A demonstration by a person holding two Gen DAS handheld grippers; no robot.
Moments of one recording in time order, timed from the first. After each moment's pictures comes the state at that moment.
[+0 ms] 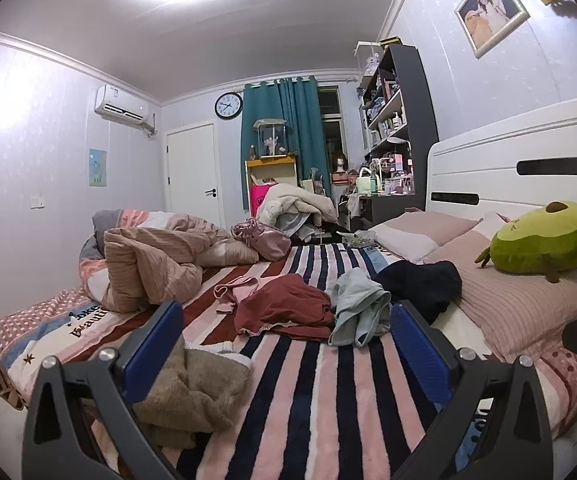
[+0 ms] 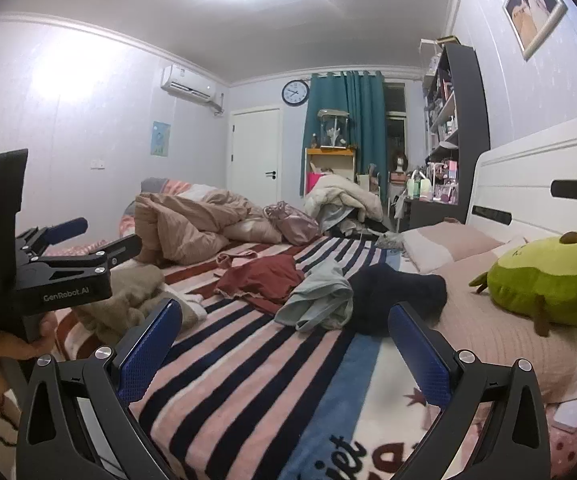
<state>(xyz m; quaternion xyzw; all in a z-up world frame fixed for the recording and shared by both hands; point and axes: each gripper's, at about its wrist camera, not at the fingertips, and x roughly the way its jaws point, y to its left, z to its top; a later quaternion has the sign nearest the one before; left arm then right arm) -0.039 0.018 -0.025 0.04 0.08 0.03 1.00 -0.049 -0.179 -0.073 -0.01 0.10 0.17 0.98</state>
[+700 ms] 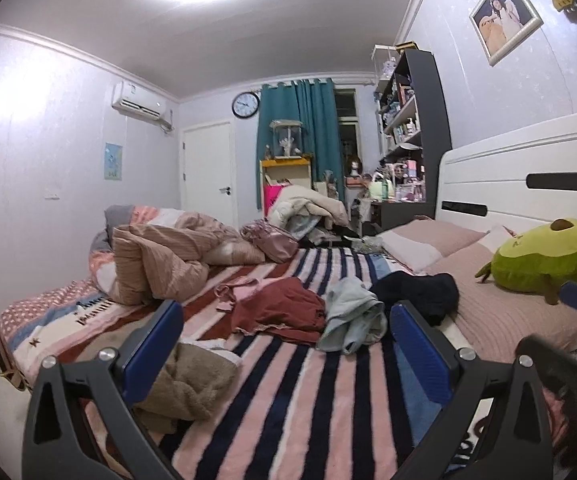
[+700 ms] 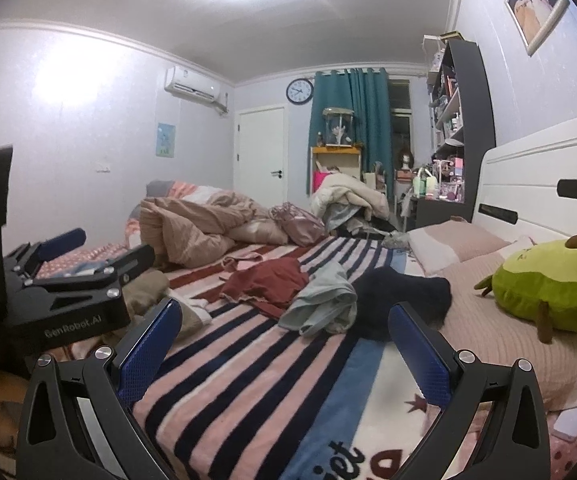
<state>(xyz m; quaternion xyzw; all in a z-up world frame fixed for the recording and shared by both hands) -0.048 -0.022 -0.008 0.02 0.08 0.05 1.00 -0.055 -0.183 -0.057 0.00 0.11 0.18 0.98</state>
